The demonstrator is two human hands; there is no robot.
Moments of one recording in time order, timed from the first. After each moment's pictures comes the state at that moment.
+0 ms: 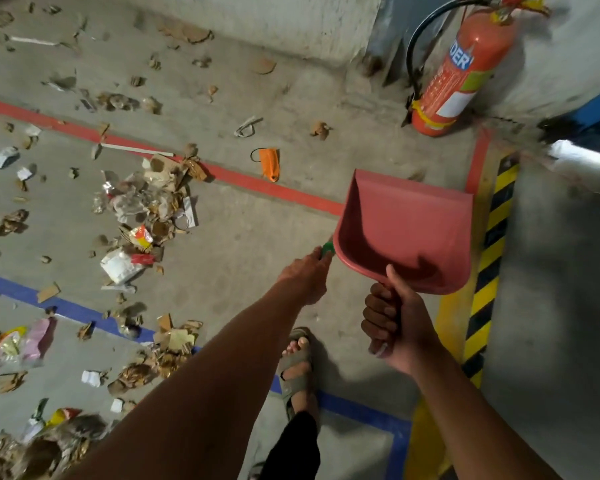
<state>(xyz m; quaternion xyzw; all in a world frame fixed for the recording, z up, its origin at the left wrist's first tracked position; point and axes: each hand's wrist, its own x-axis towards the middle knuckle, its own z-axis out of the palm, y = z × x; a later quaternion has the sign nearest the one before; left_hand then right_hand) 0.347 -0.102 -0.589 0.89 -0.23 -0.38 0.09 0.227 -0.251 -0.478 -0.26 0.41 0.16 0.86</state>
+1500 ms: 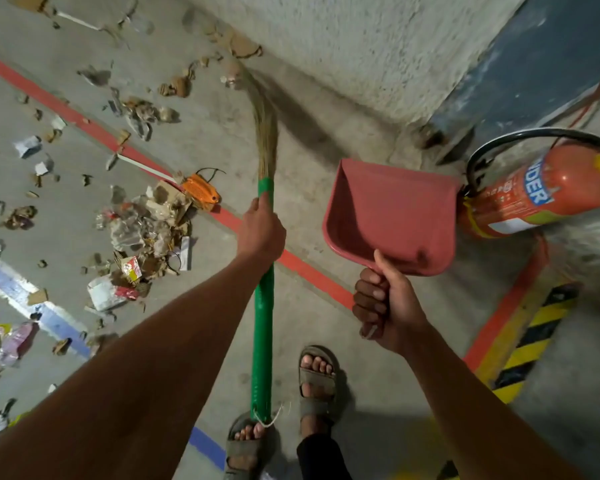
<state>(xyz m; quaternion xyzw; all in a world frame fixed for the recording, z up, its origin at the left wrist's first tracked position) 0.693 -0.143 -0.579 0.94 0.18 -0.13 0.27 0.599 -0.374 -0.519 -0.27 0.37 0.34 0.82</state>
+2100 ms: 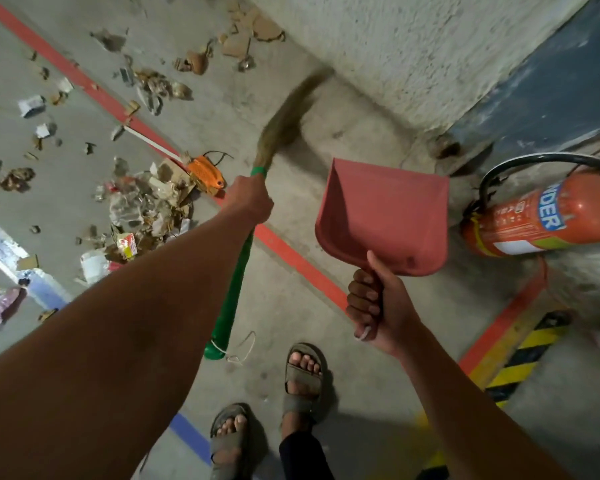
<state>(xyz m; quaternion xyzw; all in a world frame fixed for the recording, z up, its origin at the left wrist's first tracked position) 0.748 -0.101 -0.575 0.95 0.16 -0.26 0.09 0.616 -0.363 -0.527 -0.28 0.38 0.39 0.79</state>
